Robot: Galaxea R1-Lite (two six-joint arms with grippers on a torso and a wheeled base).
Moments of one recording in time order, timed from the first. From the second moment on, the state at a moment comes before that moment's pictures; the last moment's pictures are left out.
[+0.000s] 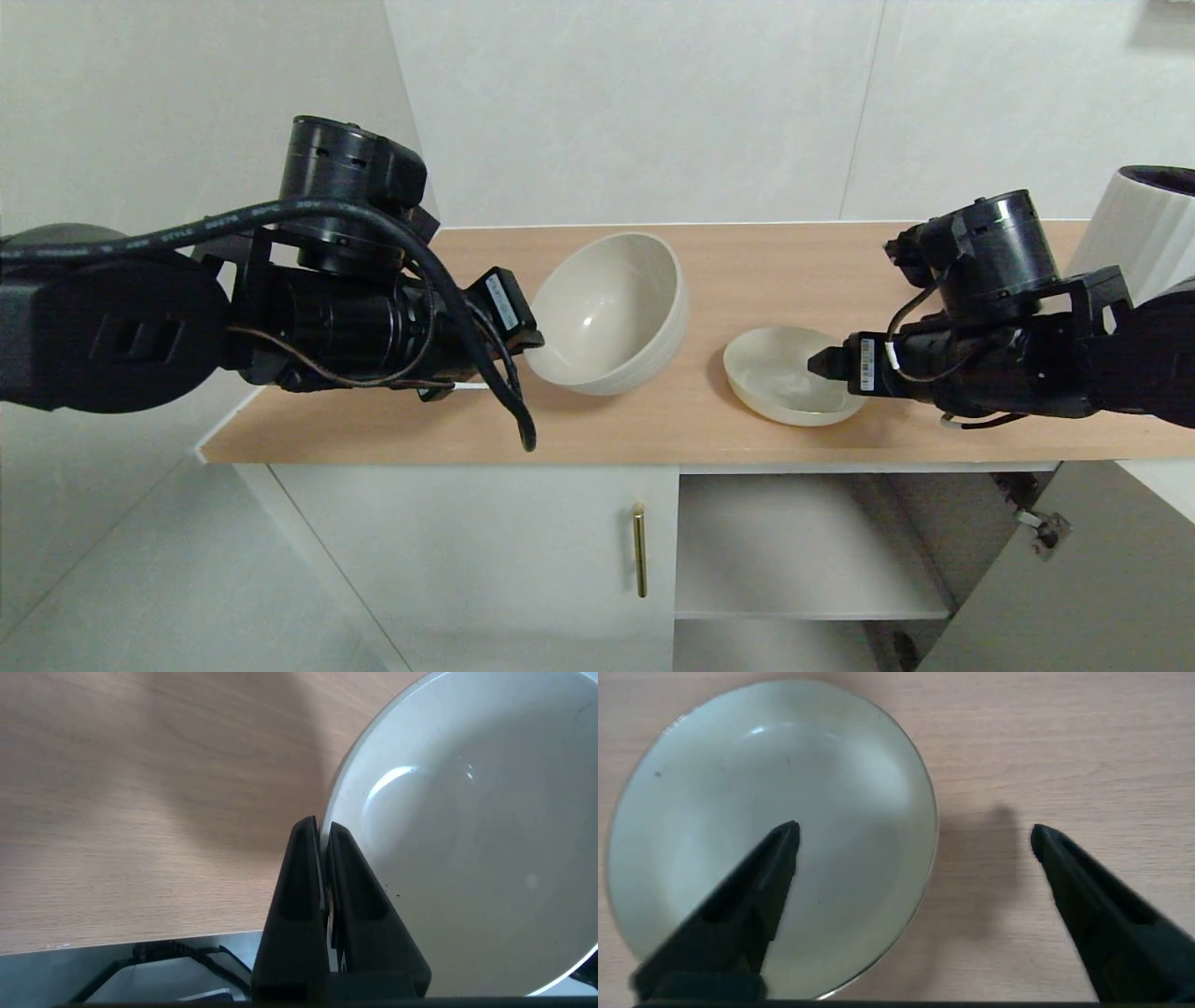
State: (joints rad) left arm -0.51 1.71 -1.32 0.12 0.01 -0.80; right arm 0.50 1.72 -1.21 0.07 -0.38 0.35
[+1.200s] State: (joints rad) left arm -0.51 1.60 -1.19 0.11 0.03 -0.65; right arm 0.49 1.59 -1.19 0.21 -0.24 0.35
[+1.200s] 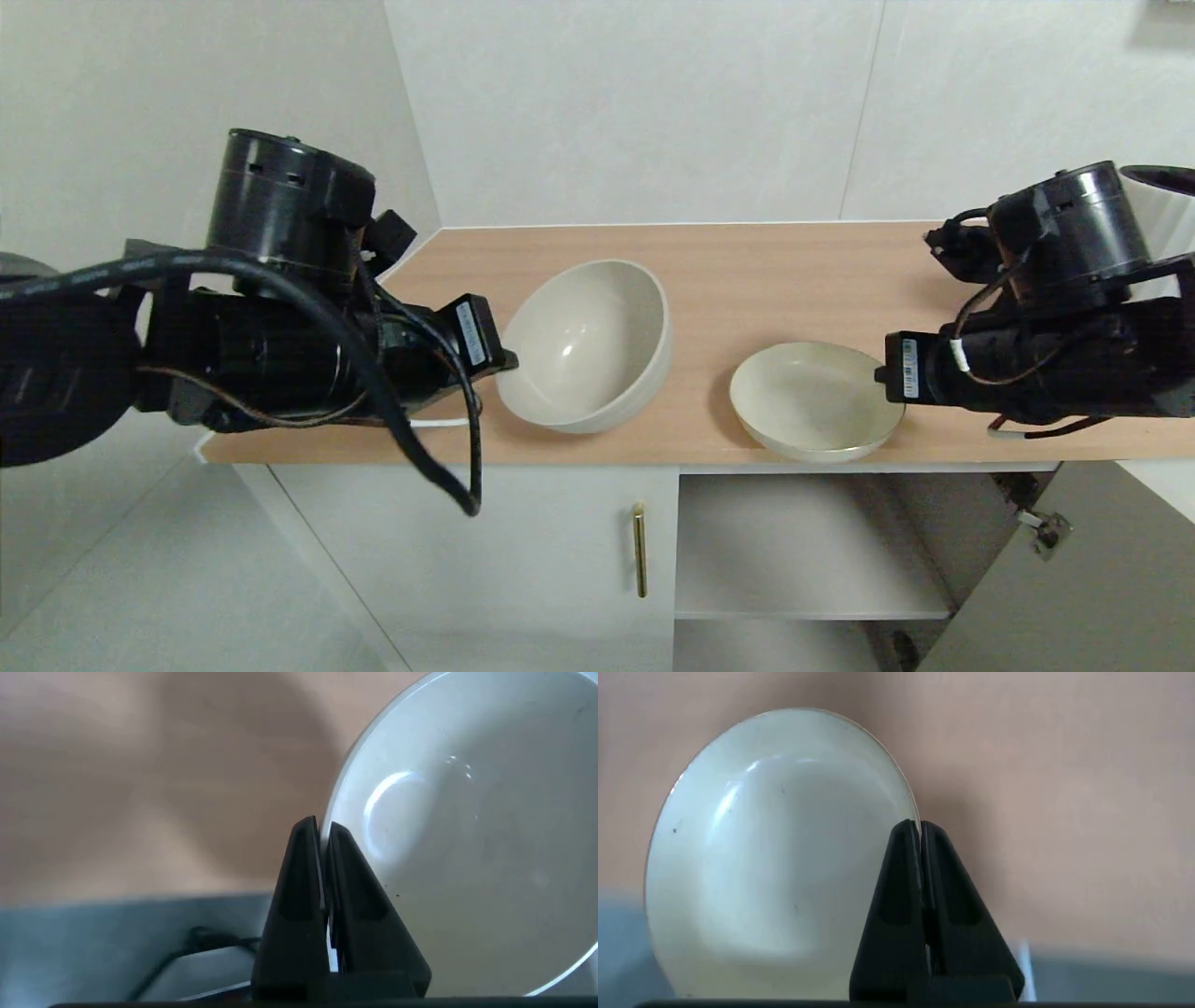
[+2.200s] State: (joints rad) left arm -0.51 1.41 -0.97 0.11 0.02 -0.48; right arm 0.46 1.31 -1.03 0.37 -0.10 0.35
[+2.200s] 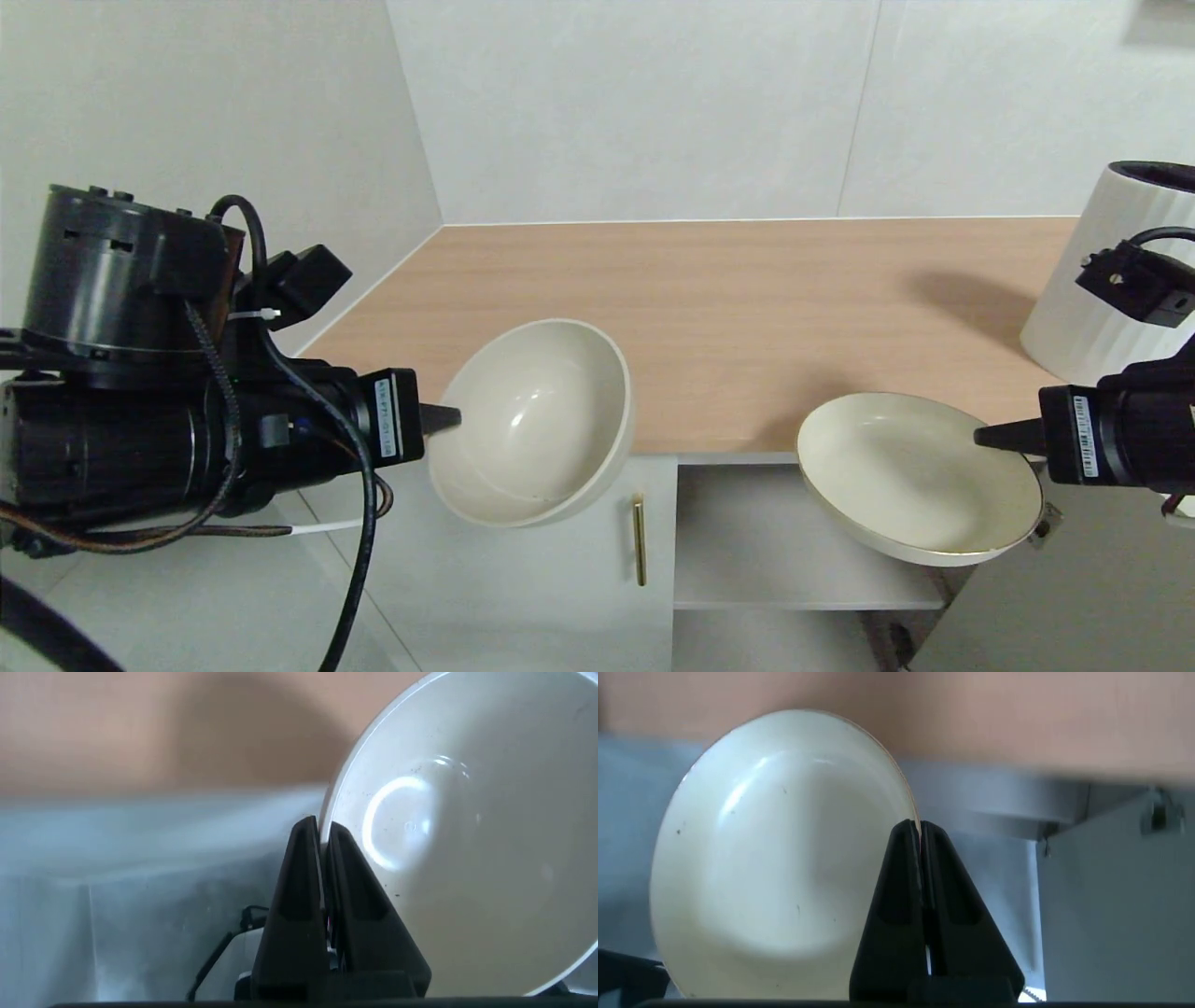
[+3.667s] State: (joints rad) left arm -0.51 1.44 -0.98 0.11 0.03 -0.46; right arm 0.46 1.33 -1.03 0.37 -0.10 0.35
